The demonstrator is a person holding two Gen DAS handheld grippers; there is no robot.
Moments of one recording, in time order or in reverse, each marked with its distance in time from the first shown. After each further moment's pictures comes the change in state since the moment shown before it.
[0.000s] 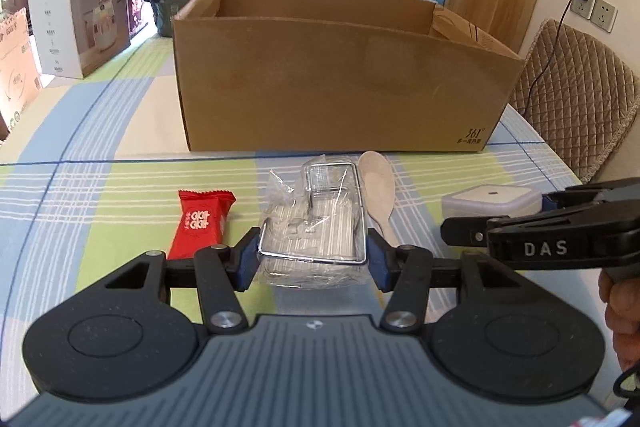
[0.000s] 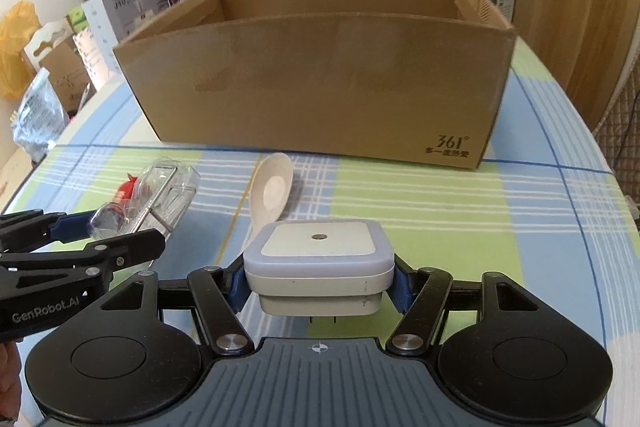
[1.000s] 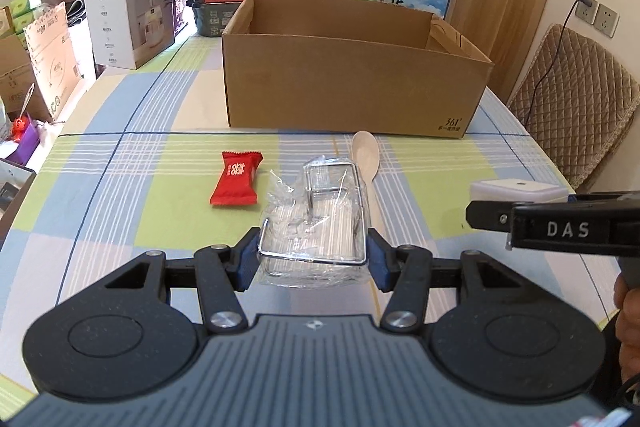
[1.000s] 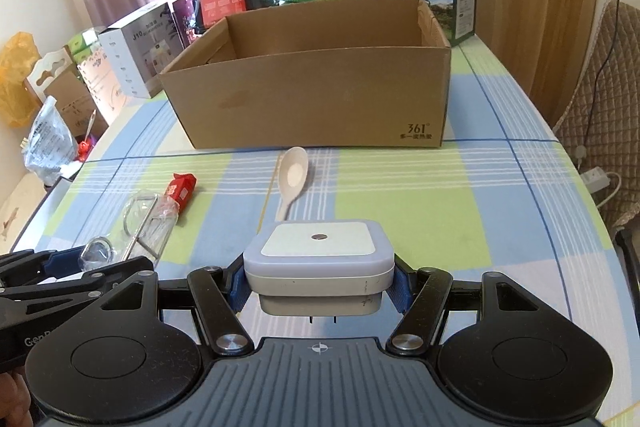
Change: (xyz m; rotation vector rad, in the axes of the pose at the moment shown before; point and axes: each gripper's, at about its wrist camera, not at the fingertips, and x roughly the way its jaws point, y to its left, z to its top) left arm -0.095 -0.023 -0.024 -0.036 0.024 0.083; right arm -0.090 0.026 -0.031 0.080 -0.036 -0.020
